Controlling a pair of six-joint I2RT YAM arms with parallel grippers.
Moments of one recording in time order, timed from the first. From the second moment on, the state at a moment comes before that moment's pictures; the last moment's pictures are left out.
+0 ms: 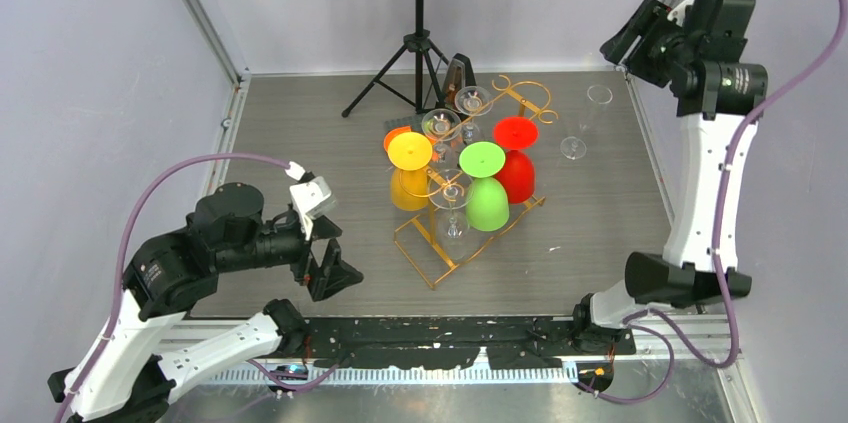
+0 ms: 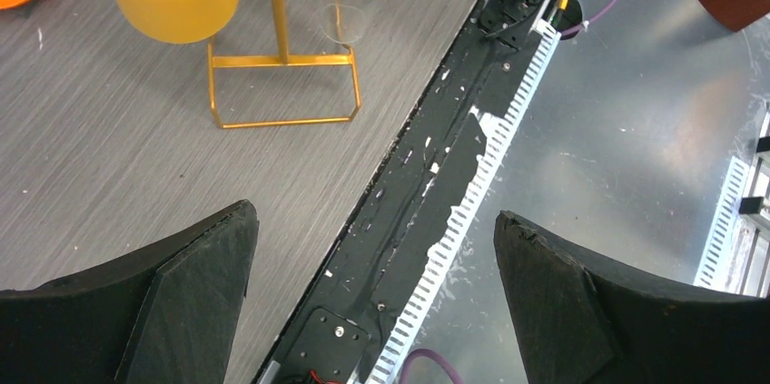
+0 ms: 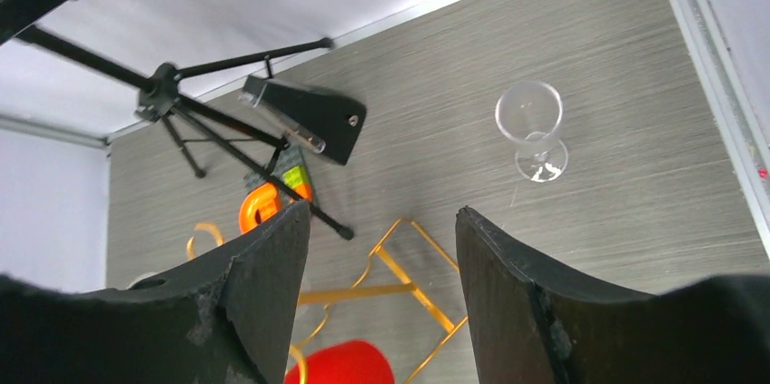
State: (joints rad) left arm -0.84 0.72 1.32 -1.14 0.32 -0.09; right arm -0.14 1.54 2.13 -1.04 -0.15 0.38
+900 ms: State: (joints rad) left arm -0.84 0.69 1.32 -1.07 0.15 -0.21; right arm 0.06 1.54 2.04 -1.06 -0.26 0.25
